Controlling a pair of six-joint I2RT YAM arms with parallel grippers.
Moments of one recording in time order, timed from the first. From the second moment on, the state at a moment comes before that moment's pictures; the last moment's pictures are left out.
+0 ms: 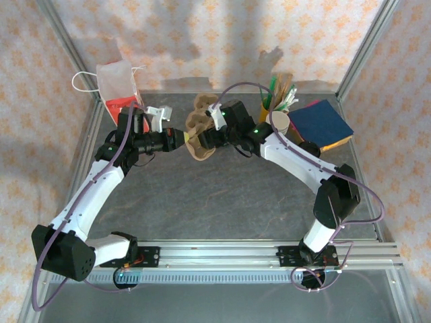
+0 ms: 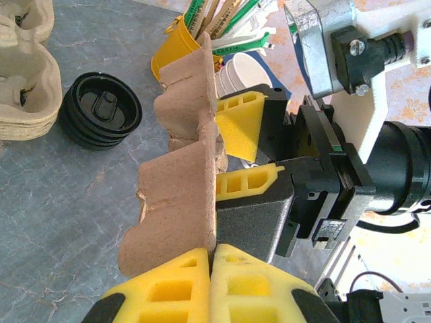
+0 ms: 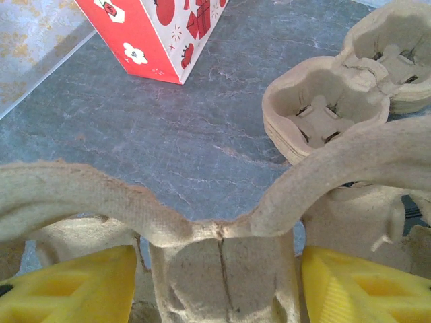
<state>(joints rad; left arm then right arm) -0.21 1.20 1.09 -0.44 0.66 -0.43 0.70 1.68 1.49 -0.48 -0.16 0.13</state>
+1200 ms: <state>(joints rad) -0.21 1.20 1.09 -0.44 0.66 -0.44 0.68 1.65 1.41 -0.43 -0.21 0.14</state>
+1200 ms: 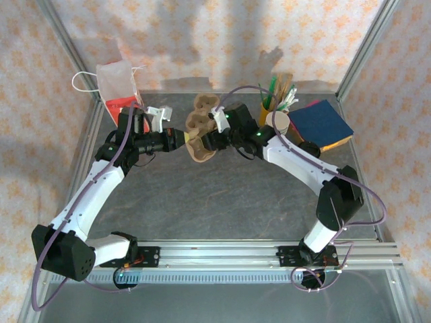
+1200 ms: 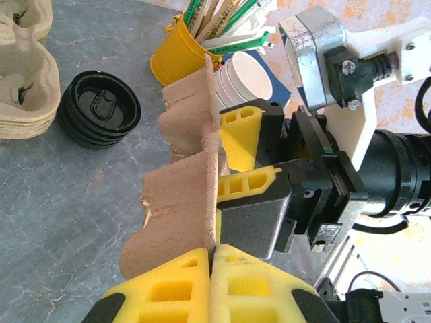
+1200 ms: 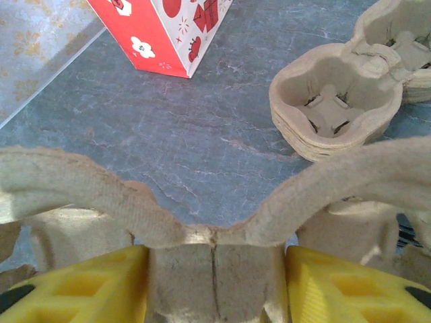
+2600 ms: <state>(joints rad) 0.24 1.74 2.10 -1.03 -0.16 -0.41 0.66 1.56 1.32 -0.50 -0.19 0.14</state>
